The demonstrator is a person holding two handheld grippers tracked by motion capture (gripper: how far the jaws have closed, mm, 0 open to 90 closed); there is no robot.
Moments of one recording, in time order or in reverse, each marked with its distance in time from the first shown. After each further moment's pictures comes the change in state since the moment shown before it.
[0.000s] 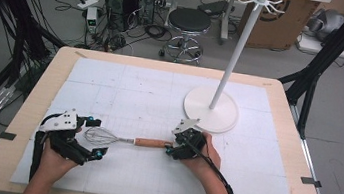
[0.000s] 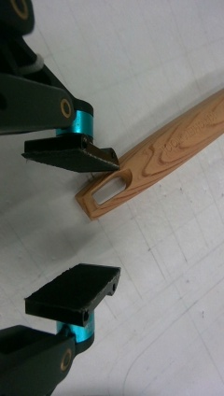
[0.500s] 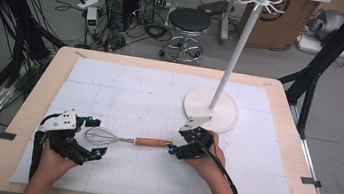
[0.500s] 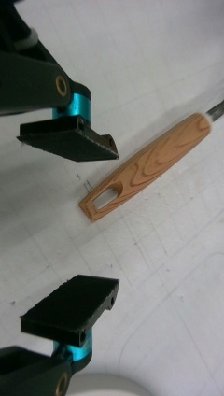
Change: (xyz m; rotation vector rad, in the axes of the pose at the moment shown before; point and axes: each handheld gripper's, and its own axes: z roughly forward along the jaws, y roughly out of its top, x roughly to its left) left arm 0.001 -0.001 -0.001 0.001 -0.003 -0.003; right arm -0.007 -0.003 -0.026 -0.105 0.062 0.065
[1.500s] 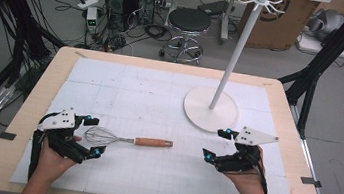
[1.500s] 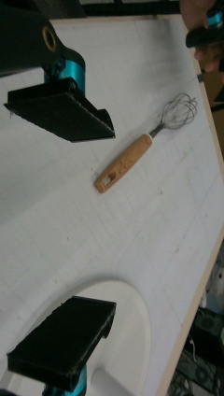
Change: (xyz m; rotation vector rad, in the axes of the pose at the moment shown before) left arm 0.004 -0.001 -0.002 0.007 0.014 -0.004; right arm -0.017 -0.057 -0.108 -0.340 -0.029 0.066
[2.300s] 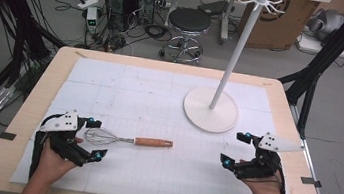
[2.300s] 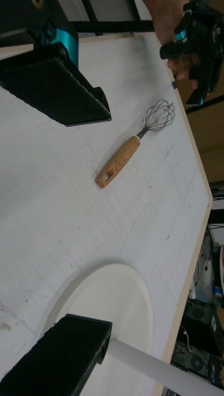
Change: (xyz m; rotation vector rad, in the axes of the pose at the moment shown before) left arm -0.006 0.001 0.004 0.026 -0.032 0.020; right arm -0.012 -0.014 -0.040 -0.079 0.001 0.081
